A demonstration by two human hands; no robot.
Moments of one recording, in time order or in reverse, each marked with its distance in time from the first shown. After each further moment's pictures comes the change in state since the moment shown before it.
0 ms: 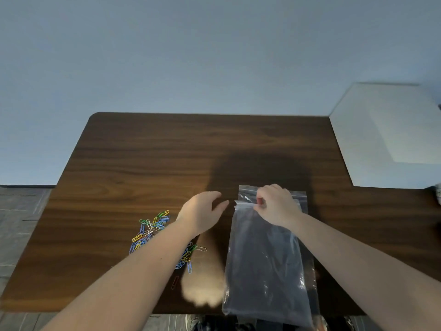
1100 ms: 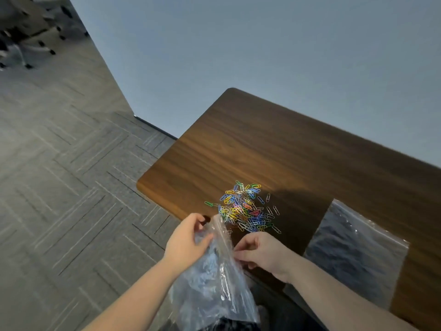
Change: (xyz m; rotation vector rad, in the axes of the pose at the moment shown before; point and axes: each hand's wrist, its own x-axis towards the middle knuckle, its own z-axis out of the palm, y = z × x) left_hand -0.234 -0.128 0.021 -0.421 0.549 -0.482; right_hand -0.102 -0.199 0.042 0.838 -0.902 -0.088
